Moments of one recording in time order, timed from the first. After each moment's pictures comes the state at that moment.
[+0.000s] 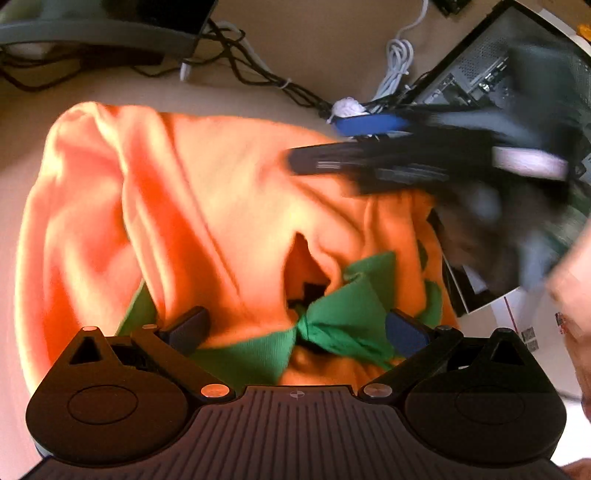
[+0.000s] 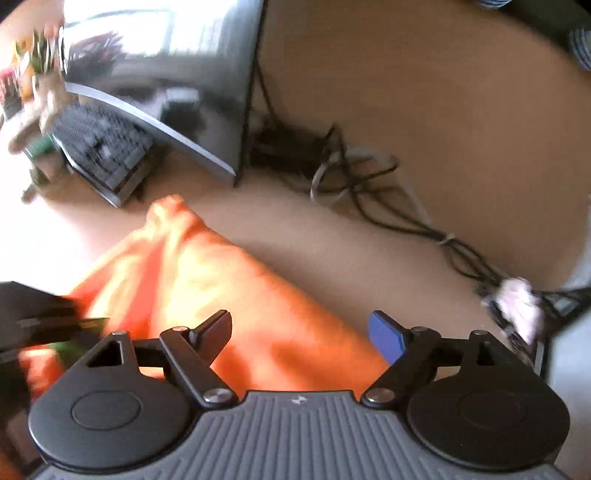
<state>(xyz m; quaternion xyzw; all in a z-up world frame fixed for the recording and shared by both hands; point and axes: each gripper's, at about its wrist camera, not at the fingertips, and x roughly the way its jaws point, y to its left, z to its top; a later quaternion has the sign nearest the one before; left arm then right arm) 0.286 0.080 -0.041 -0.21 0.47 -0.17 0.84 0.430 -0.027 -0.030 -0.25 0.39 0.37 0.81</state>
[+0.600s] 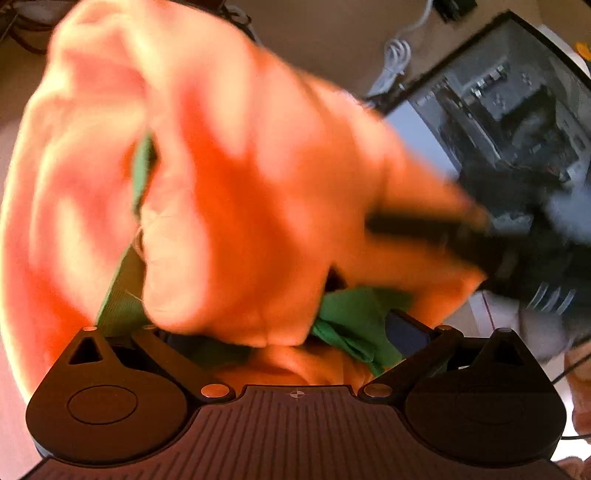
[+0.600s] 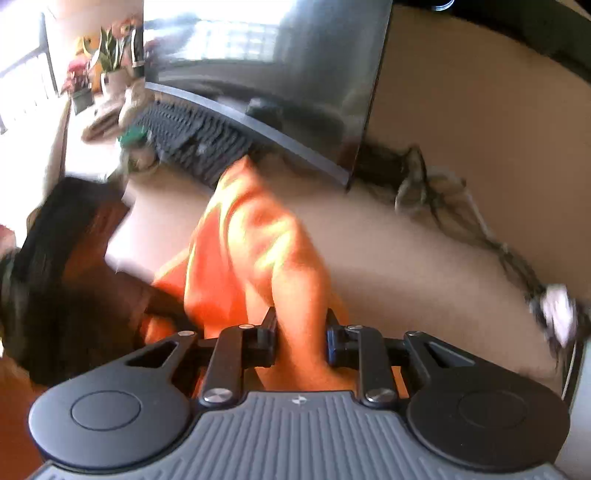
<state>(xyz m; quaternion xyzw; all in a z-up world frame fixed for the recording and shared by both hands) 0.269 0.101 -0.050 -0.24 0.48 -0.20 0.82 0.320 -0.076 -0.006 -0.22 0.37 0.45 0.78</state>
